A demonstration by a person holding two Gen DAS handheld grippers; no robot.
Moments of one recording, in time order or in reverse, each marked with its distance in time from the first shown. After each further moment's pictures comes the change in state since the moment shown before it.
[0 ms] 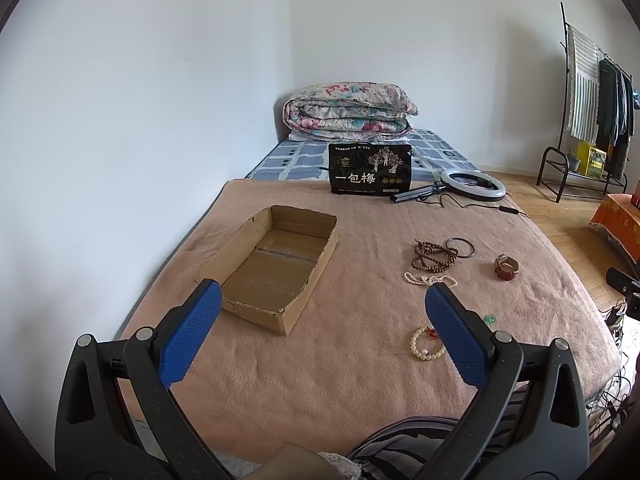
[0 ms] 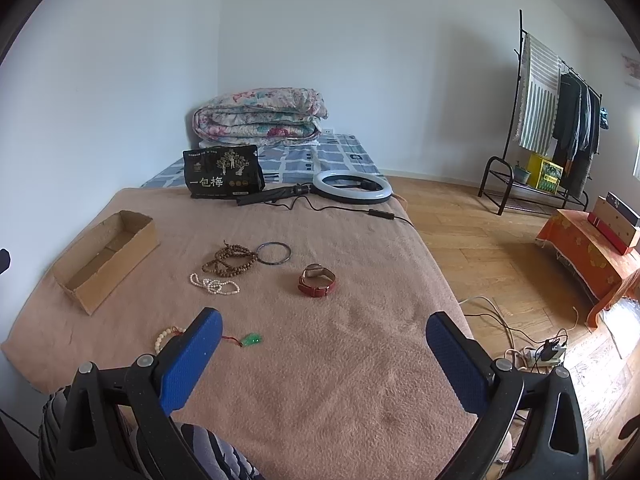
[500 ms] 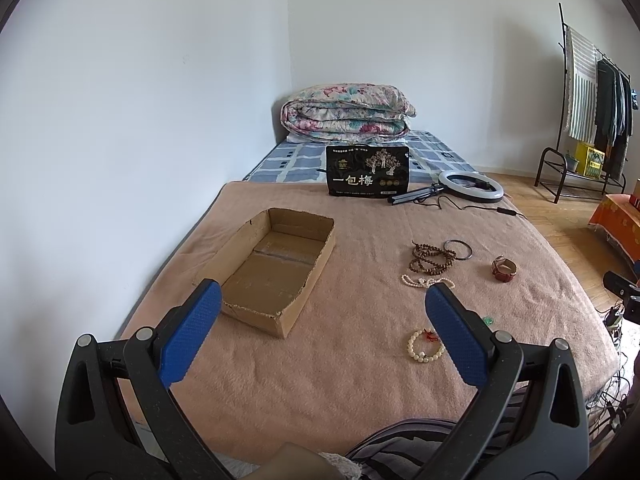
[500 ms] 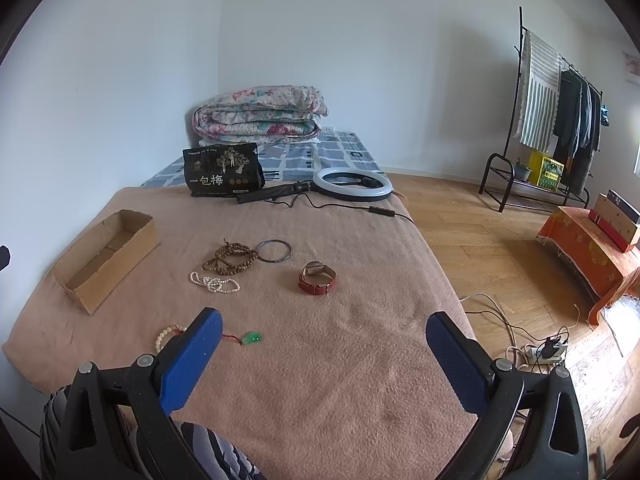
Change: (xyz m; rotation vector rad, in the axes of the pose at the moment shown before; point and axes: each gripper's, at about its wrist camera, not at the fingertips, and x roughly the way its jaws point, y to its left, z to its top) left arm -0.001 -0.004 0.000 0.009 -0.002 0.002; right arm 0.002 -0.002 -0.003 0.006 0.008 0.005
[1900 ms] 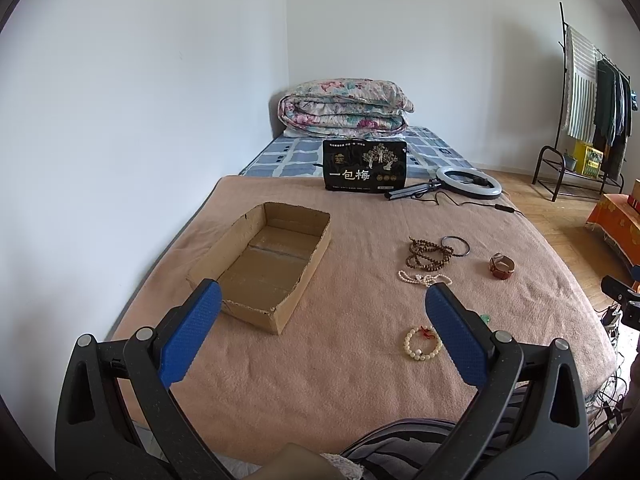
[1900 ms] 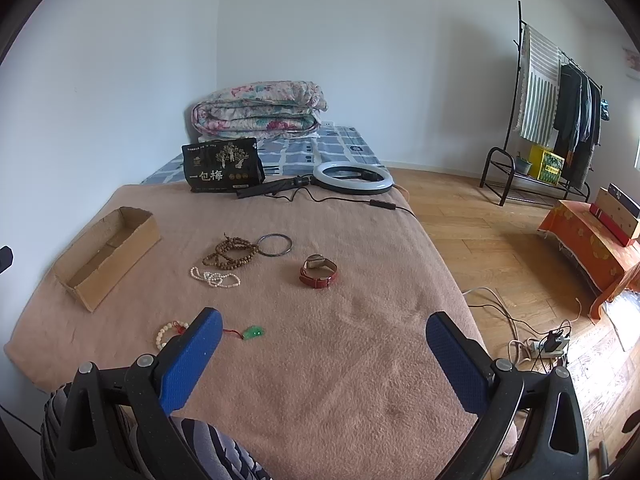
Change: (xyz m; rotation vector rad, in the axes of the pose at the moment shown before) left arm -0.005 -0.010 0.004 0.004 0.012 -0.009; right arm 0.002 0.001 -0.003 0.010 0.018 0.002
